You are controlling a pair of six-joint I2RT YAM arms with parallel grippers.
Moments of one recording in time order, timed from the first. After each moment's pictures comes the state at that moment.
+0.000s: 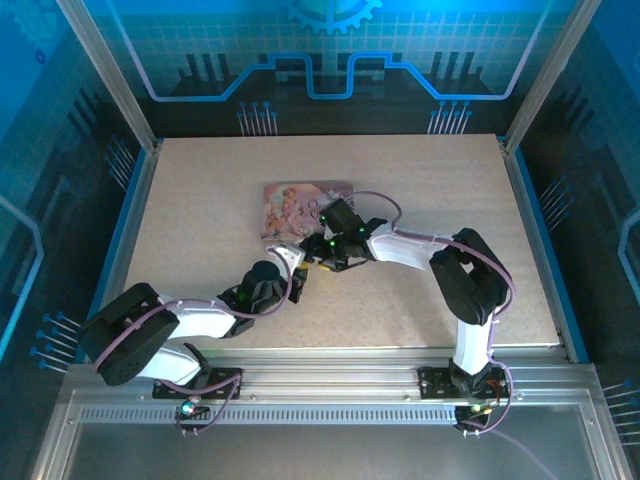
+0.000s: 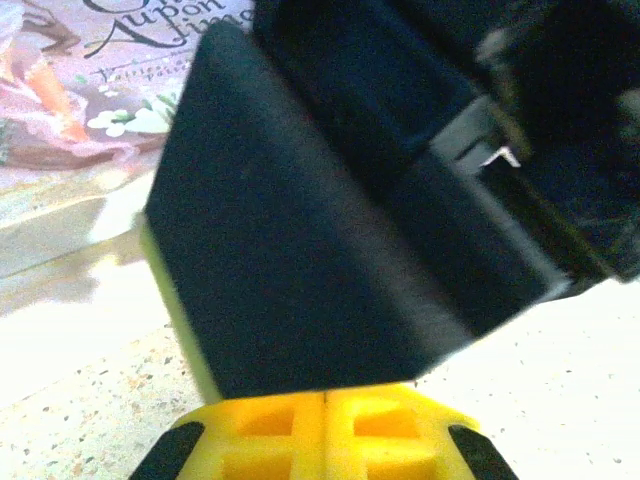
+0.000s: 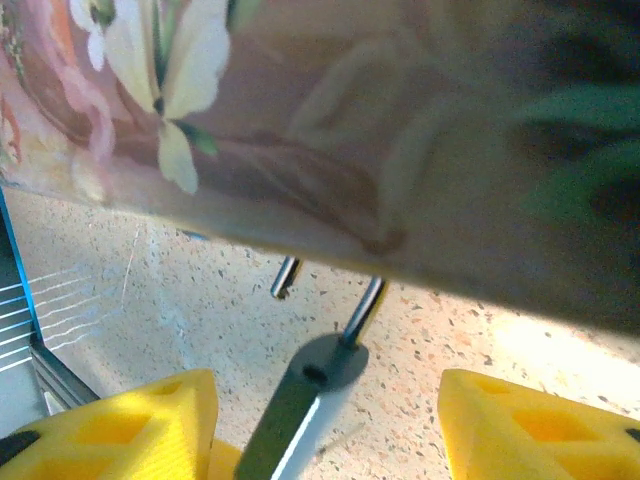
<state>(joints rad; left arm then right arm) -0.71 1.40 0.30 0.66 -0.10 -0.21 0.72 1.86 1.20 -0.31 -0.35 0.90</state>
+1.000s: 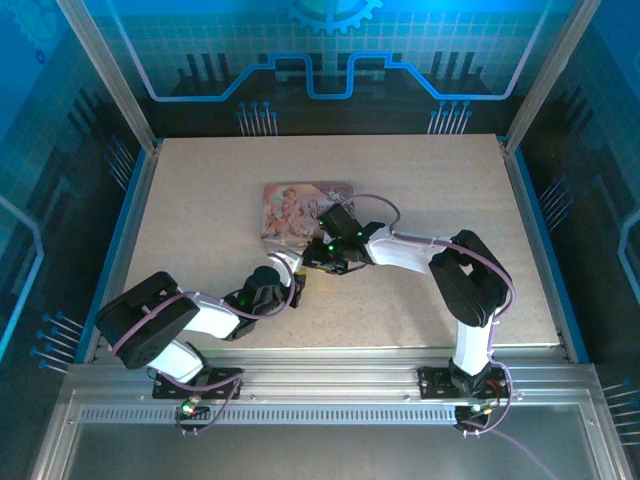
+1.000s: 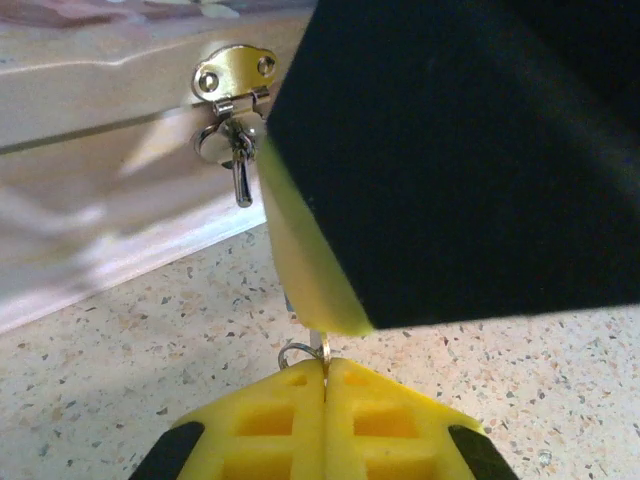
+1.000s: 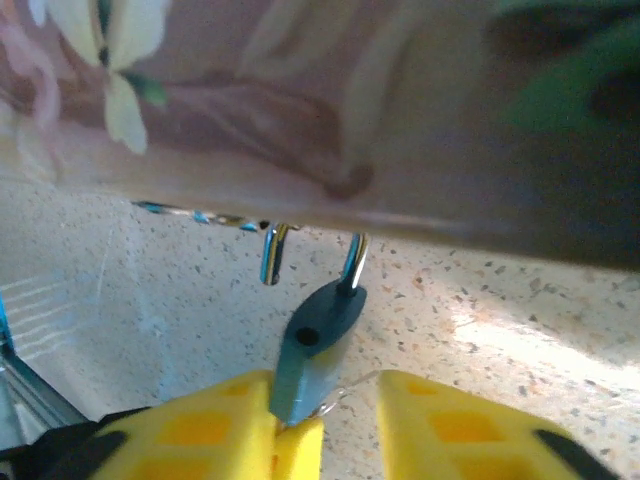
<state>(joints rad) -0.71 1.52 0.26 0.79 -0.09 -0.25 0.75 1.86 1.19 -0.32 -0.31 0.91</state>
